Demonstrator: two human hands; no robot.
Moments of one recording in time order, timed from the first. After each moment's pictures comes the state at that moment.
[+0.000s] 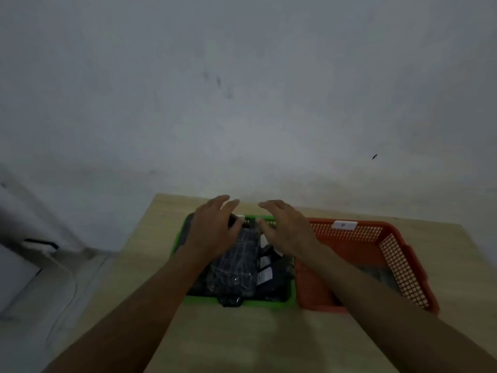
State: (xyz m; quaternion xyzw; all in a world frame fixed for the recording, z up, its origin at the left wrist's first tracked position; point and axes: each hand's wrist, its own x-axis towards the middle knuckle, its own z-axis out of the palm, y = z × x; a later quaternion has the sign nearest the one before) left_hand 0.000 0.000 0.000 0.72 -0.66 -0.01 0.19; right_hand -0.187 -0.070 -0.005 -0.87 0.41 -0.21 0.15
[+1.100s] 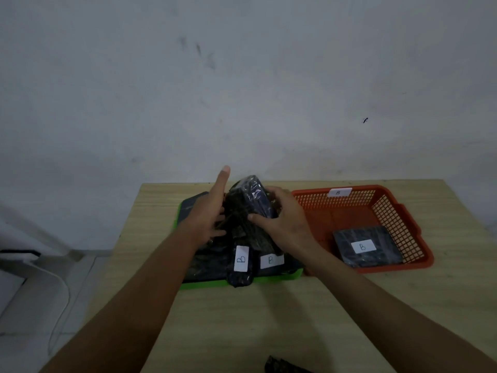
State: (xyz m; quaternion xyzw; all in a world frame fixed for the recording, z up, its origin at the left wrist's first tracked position) left_hand 0.008 -0.006 0.019 0.71 -0.25 -0.53 0.39; right_hand -0.166 -0.021 -0.016 -0.70 0.48 -0.39 0.36
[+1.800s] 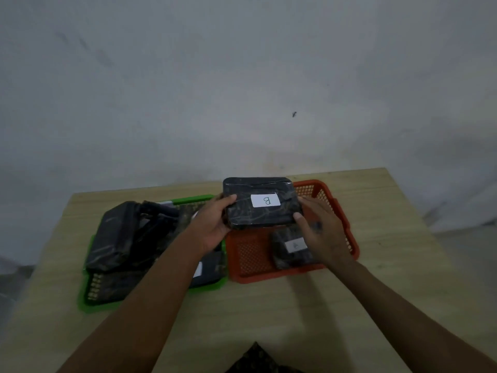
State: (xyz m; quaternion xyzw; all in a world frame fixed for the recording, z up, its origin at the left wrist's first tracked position) left_hand -0.169 -0.073 -0.023 0.49 -0.17 -0.70 0.48; right_hand -0.418 -0.071 -0.069 -0.71 0.52 -0.43 0.19
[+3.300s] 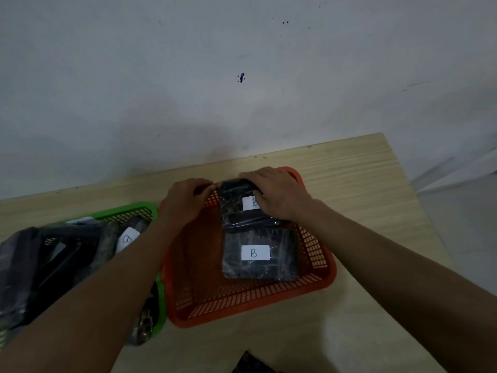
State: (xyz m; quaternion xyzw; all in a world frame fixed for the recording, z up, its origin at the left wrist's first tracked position) left_hand -0.203 -0.227 -0.140 0.67 -0.69 -0.20 0.17; right_hand -0.452 -0.251 -0.124 -0.87 0.44 -0.07 0.20
